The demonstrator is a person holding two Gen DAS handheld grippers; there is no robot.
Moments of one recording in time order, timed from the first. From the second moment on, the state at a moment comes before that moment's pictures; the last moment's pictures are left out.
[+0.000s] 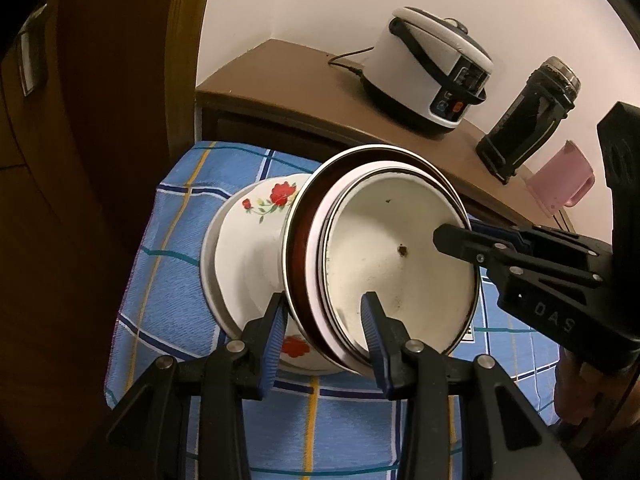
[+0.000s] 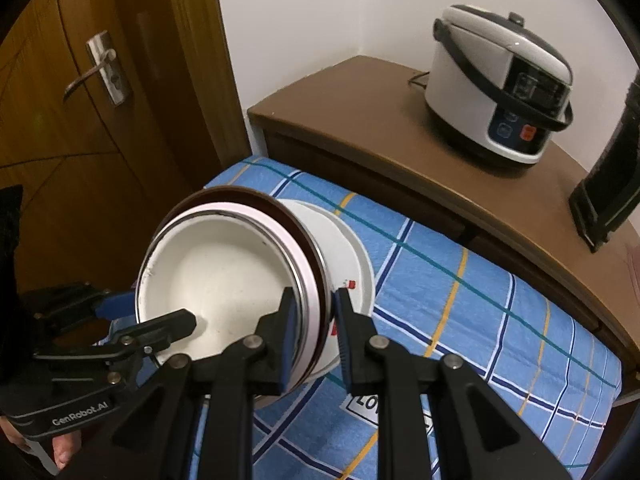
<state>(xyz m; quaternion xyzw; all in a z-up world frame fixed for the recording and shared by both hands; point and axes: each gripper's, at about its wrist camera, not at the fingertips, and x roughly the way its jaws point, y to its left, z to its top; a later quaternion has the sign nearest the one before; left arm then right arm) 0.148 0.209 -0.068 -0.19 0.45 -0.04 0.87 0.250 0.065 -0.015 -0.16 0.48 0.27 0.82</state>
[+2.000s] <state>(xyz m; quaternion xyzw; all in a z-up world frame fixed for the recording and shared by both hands) 0.165 0.220 -0.086 -0.13 0.46 0.00 0.88 0.290 0.090 -0.058 -0.17 0.57 0.33 0.73</state>
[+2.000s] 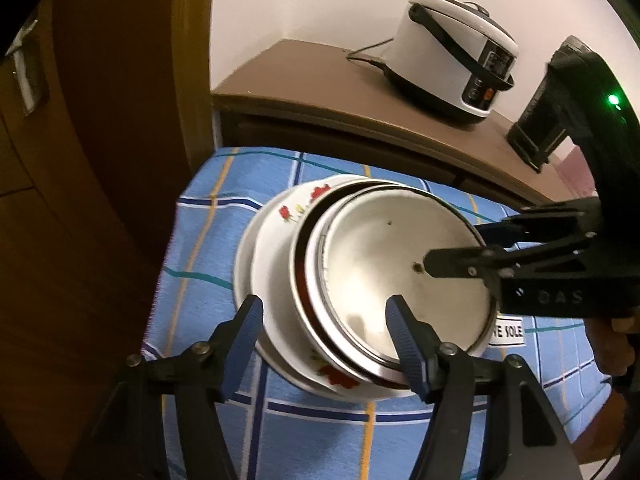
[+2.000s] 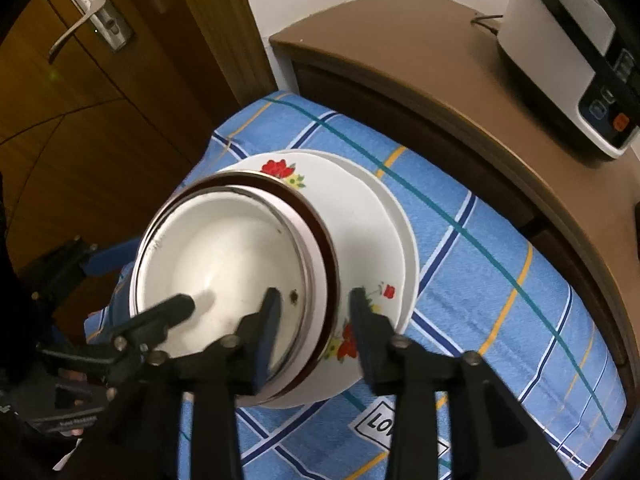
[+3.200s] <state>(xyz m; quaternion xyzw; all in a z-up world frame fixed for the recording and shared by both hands) 0.073 0.129 0.010 -0.06 0.29 0.02 0.95 0.116 -0.090 0.063 -0.03 0.25 0.21 0.95</state>
